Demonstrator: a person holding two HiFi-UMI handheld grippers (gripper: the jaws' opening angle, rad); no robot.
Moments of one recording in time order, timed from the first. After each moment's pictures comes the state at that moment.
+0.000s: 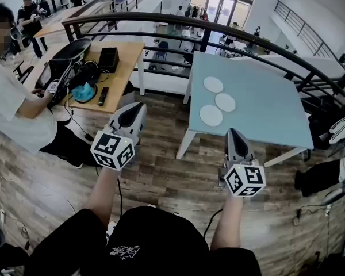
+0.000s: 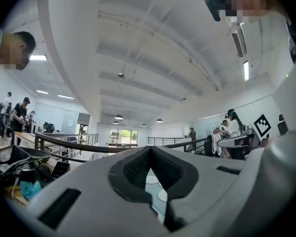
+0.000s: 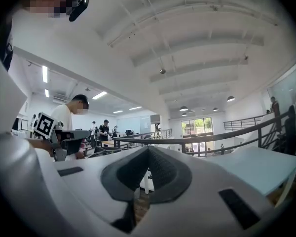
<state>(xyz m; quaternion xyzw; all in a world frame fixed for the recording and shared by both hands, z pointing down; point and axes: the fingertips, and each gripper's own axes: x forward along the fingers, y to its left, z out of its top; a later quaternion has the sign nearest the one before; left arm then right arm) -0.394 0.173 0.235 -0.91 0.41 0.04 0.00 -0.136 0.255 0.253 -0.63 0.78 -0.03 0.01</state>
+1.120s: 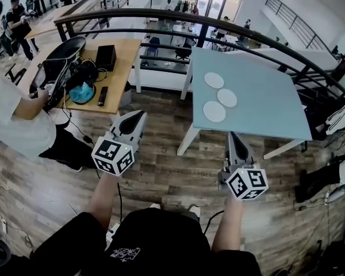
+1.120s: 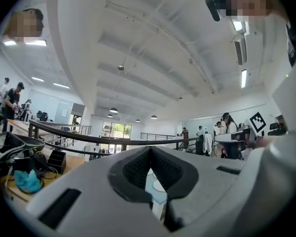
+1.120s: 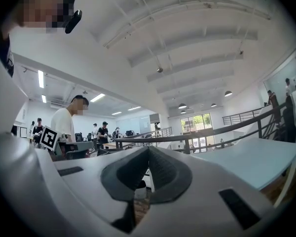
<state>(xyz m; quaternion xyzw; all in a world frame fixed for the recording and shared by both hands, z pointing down) -0.437 0.169 0.277 -0.93 0.37 0.03 -0.04 -0.188 0.263 0.266 -0.63 0.77 -0.06 0.03</state>
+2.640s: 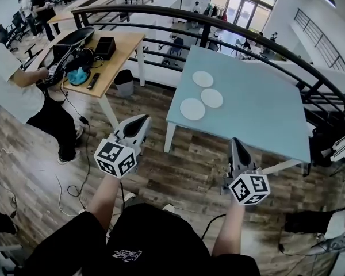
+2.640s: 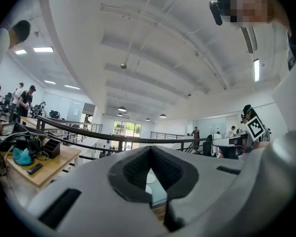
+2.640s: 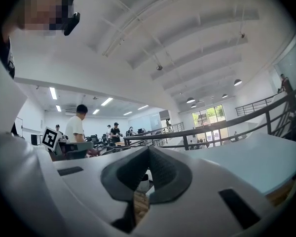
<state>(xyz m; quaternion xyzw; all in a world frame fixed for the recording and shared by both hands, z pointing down) -0.203 0.242 0.292 -0.90 0.44 0.03 -0.06 0.062 0.292 0.290 -0.56 0.82 -0.09 0.03</state>
